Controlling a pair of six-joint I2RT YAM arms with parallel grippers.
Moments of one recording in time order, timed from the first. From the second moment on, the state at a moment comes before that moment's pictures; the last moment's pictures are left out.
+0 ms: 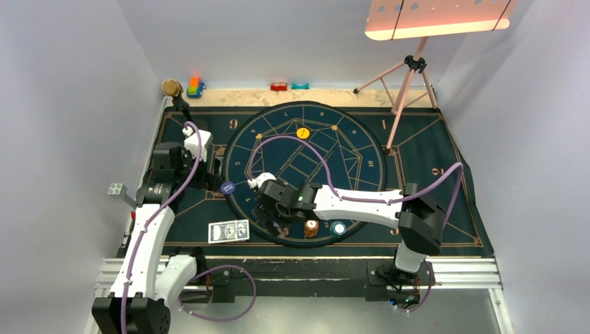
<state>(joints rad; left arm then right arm) 0.01 0.87 0.79 -0.62 0.25 0.16 1.23 1.71 1.29 -0.65 0.22 0.42</state>
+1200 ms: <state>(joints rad) 0.01 0.85 0.79 -0.61 0.25 0.16 1.24 1.75 1.25 -0.61 0.19 0.44</state>
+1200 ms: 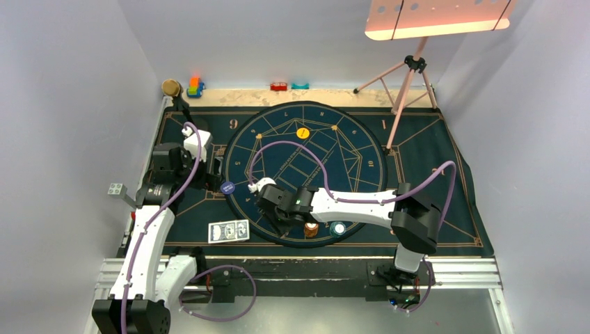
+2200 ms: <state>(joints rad) 0.03 0.81 0.79 -0.60 0.17 0.16 1.06 2.15 1.76 -0.60 0.21 0.30</state>
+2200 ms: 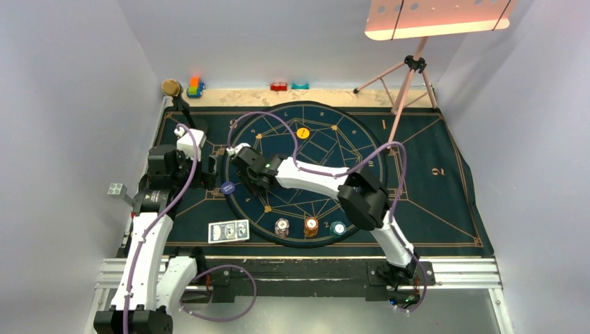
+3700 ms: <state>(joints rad) 0.04 0.83 0.77 -0.59 0.22 0.16 1.04 1.79 1.46 -0.53 0.11 0.34</state>
